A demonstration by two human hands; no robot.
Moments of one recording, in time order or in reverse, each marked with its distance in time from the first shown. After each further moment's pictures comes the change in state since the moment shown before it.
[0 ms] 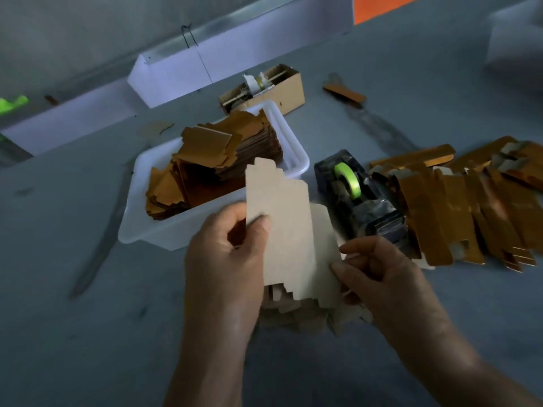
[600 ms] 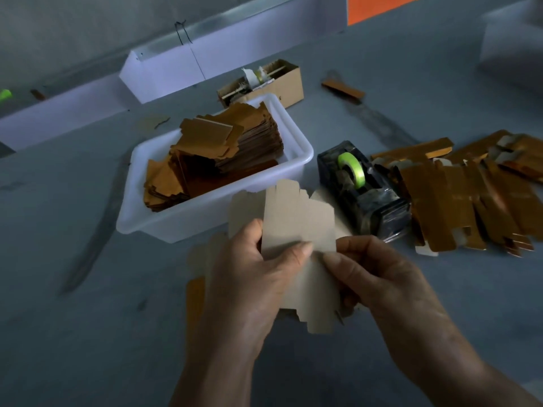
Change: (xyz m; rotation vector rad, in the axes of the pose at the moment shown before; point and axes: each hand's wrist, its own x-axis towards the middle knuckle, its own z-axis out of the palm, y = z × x) left_hand -0.014 -0.009 -0.002 -0.102 -0.297 -0.178; right_hand -0.023 -0.016 0.018 0.247 -0.068 0.061
